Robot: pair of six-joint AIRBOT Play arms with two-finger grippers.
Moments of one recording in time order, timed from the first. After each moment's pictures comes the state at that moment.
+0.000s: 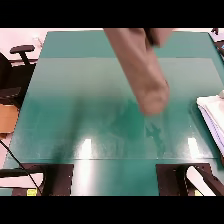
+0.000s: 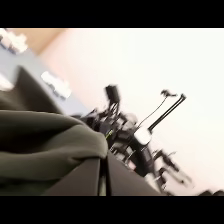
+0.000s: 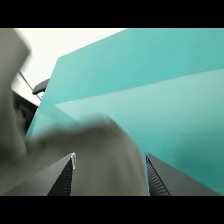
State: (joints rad) left arm -0.12 -1.44 2.09 0.16 -1.23 -1.47; right arm -0.51 -0.89 1.26 -0.50 1.21 1.24
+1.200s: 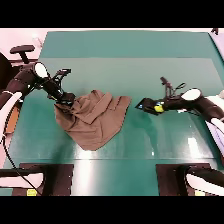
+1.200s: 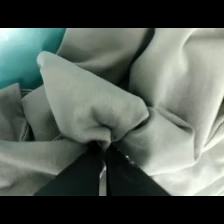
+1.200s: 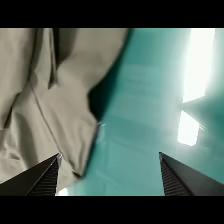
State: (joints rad) left arm -0.13 -1.44 1.26 1.33 -1.32 -1.41; right arm 0.18 -1.25 0.80 -0.69 0.91 1.34
